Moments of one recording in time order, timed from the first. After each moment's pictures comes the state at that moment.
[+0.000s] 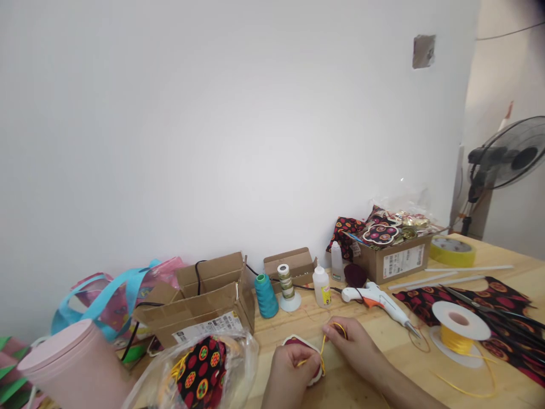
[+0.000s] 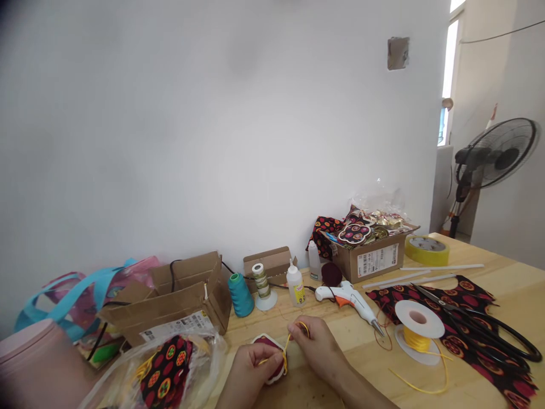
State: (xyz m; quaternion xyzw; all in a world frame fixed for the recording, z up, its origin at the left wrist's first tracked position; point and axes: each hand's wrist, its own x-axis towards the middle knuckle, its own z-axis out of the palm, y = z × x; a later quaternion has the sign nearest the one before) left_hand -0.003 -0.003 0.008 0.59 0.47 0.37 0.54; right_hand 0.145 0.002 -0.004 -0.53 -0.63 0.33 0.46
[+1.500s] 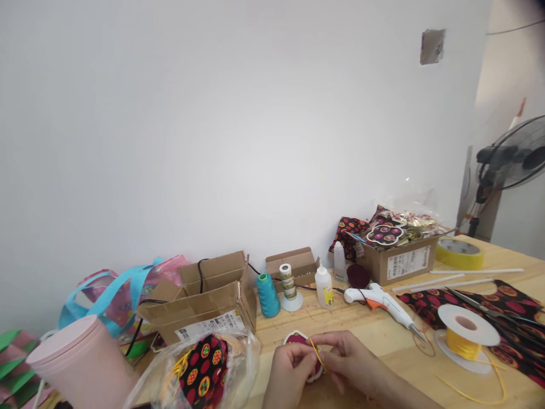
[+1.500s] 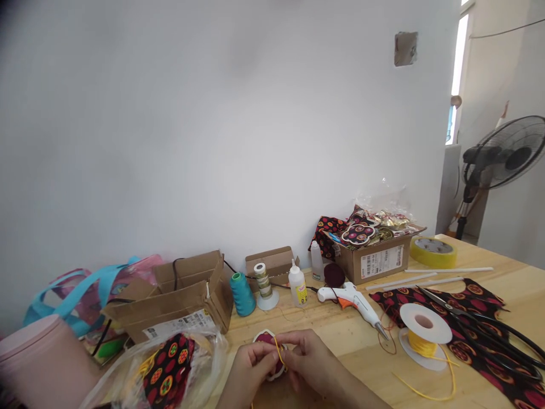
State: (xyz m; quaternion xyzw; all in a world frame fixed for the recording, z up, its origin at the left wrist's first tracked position) left_hand -0.005 -0.001 0.006 0.57 0.46 0.40 0.55; right_hand 0.130 -0.011 0.001 -0.44 -0.59 0.56 0.39
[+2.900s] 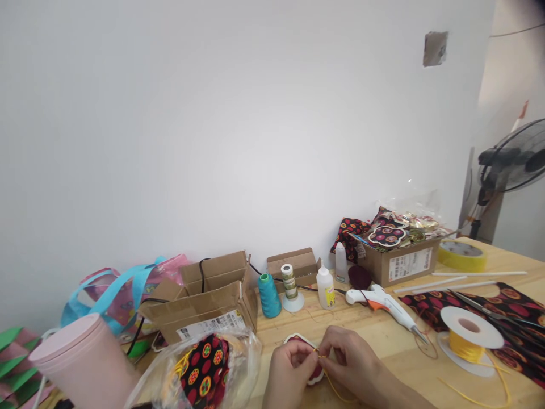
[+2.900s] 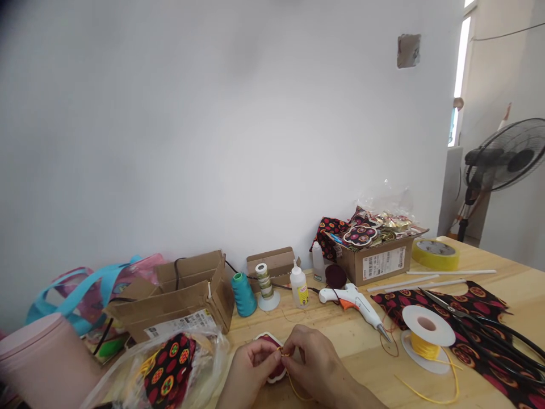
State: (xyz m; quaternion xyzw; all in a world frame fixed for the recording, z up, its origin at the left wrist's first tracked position) left_hand -0.008 0.002 -0.001 0.57 0.46 0.42 0.53; right_hand 0.135 -0.011 -0.005 -0.52 -0.74 0.19 0.37
